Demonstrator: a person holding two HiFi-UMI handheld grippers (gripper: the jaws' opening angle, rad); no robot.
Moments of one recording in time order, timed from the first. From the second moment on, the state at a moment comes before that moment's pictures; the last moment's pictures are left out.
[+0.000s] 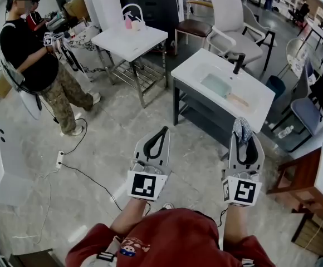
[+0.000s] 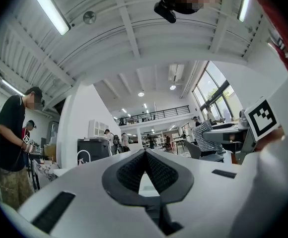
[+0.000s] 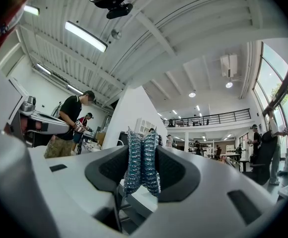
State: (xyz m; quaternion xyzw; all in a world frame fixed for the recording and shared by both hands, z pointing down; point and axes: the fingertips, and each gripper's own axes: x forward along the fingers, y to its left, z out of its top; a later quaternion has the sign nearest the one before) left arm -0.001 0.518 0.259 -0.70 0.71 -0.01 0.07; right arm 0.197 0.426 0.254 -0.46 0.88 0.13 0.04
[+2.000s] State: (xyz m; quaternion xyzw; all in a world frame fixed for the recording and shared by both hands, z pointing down) left arm -0.007 0.231 0.279 -0.66 0.75 0.01 0.09; right arm 0.206 0.130 0.308 -0.45 0.89 0.08 0.03
